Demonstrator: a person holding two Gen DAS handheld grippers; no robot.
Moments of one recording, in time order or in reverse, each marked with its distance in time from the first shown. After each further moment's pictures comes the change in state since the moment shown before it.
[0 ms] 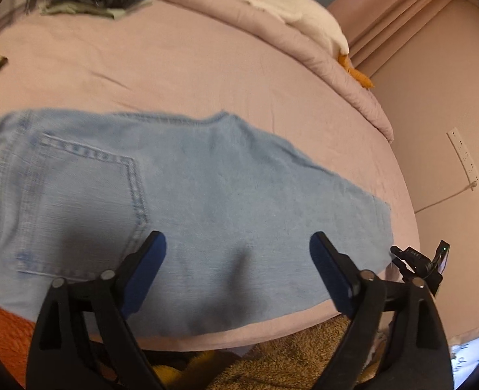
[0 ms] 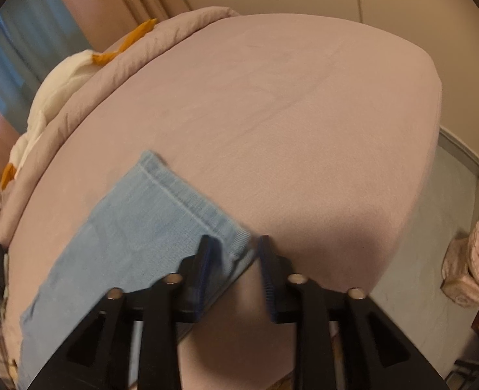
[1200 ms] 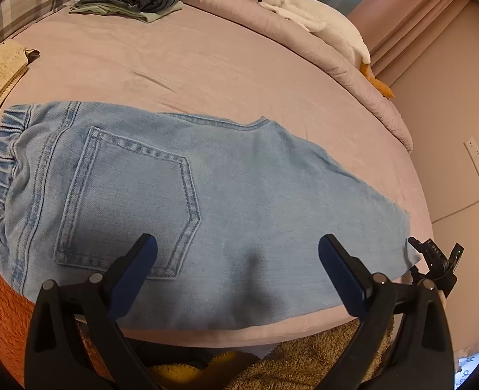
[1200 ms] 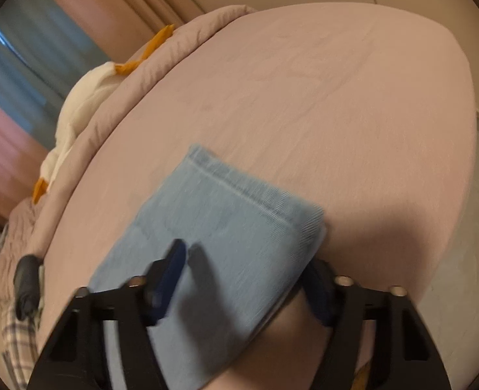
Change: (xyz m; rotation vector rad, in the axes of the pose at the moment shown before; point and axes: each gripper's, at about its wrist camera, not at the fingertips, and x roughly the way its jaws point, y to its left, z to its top) left arm -0.005 0.026 -0.006 -0.040 -0.014 0.086; right arm 0.010 0.013 -0.010 0.079 -0.015 0.153
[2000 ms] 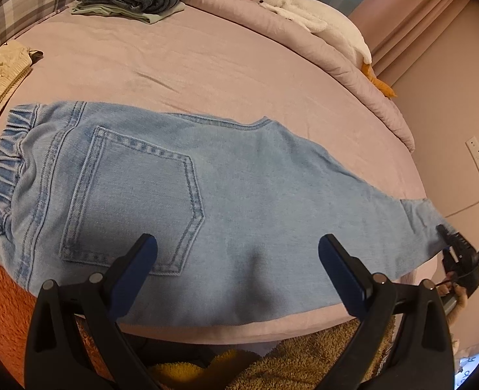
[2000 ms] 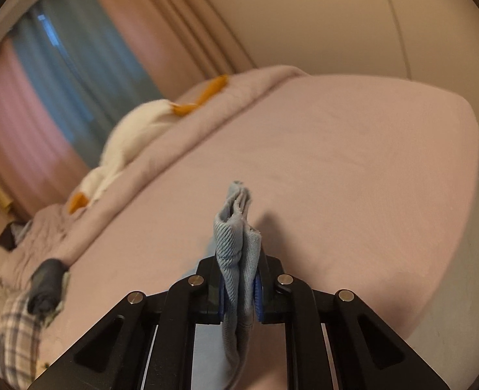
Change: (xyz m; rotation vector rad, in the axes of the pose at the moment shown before) left arm -0.007 0.001 -0.002 0.004 -0.004 0.009; right arm -0.077 0.060 -0.006 -0.140 -0.228 0.163
